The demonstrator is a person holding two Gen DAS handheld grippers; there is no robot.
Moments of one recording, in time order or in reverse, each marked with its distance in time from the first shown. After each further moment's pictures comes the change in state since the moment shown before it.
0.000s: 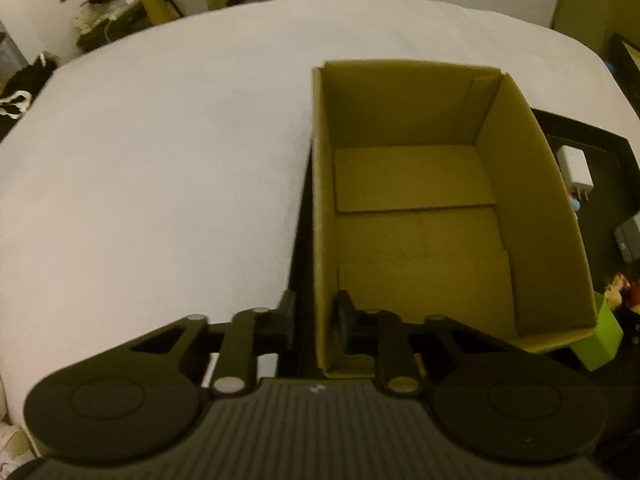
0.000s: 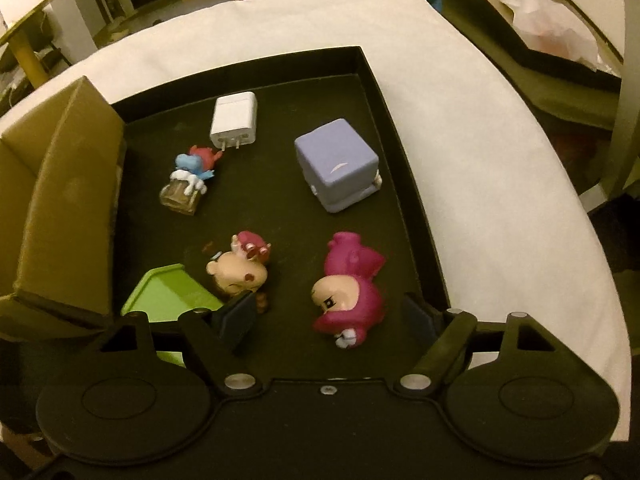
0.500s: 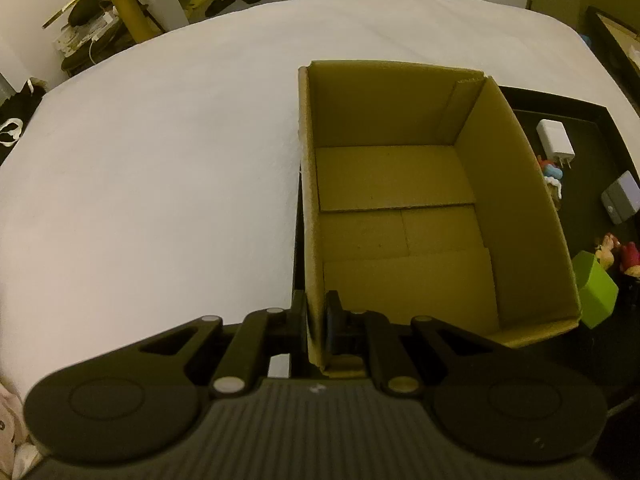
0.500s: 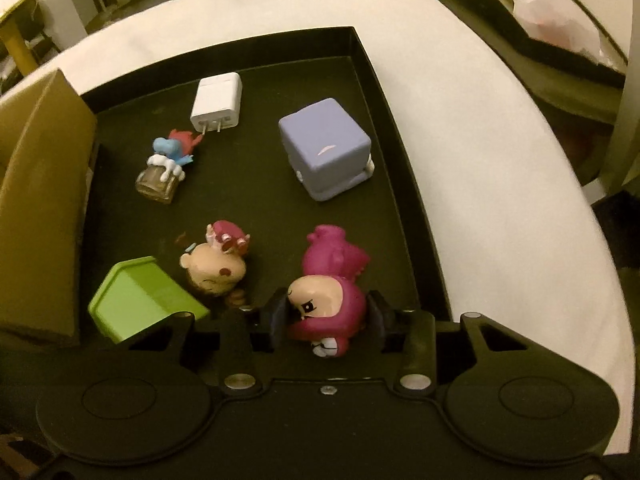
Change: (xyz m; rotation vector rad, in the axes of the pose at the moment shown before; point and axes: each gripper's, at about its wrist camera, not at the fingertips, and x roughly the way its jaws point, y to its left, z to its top) left arm -0.016 -0.005 -0.009 0.091 -0.005 0.006; right arm 0.013 -0.003 -0.004 -0.006 0.026 -0.008
